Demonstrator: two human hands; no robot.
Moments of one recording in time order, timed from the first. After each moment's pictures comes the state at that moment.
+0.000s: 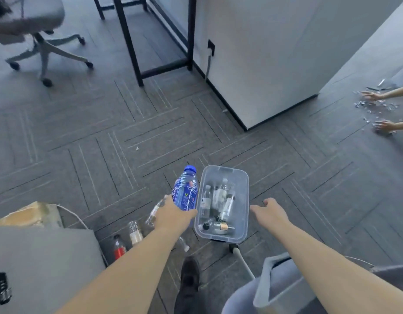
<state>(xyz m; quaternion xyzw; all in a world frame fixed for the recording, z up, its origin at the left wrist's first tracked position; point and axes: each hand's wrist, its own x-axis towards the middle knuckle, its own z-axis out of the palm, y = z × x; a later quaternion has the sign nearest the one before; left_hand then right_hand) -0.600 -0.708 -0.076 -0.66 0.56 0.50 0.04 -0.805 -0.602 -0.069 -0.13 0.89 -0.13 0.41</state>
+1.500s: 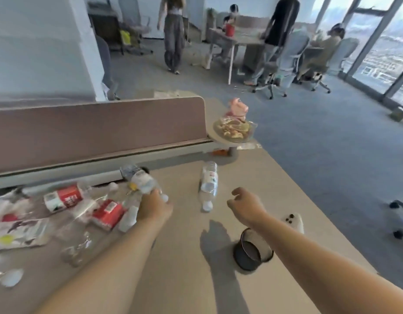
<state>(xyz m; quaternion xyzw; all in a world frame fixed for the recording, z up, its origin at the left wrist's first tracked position) 0.078 -0.344 0.077 -0.93 -0.05 0.13 -0.33 -0.004 -0.553 0.124 -0.89 0.28 0.08 0.36</state>
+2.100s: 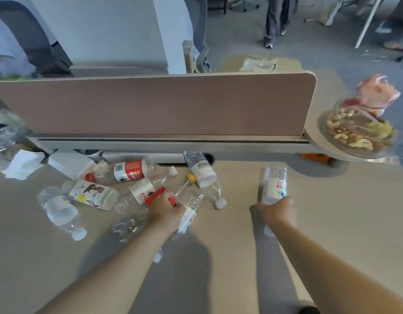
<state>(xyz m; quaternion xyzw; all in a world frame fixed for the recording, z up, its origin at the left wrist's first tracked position) 0.120 -0.280 0.037 -0.89 -0.27 0.09 -0.35 0.157 -0.527 -0.005 -0.82 0.38 0.15 0.41</state>
